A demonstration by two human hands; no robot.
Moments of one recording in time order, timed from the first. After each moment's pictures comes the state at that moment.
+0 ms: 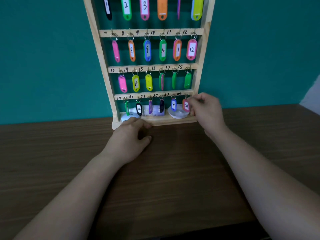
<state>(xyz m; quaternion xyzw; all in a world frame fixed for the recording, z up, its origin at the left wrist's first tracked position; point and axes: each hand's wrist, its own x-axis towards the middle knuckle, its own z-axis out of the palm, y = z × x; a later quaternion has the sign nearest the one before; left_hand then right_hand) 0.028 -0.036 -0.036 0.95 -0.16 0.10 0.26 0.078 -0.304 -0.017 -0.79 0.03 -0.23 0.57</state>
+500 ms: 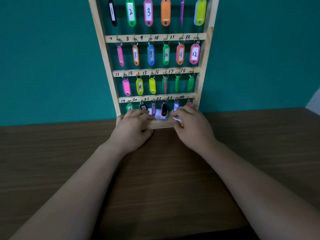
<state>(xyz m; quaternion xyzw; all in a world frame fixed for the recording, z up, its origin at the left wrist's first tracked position) 0.063 -0.036 -0.029 0.96 -0.18 0.15 0.14 0.053 -0.273 -0.037 -0.93 -0.16 -0.27 0.18</state>
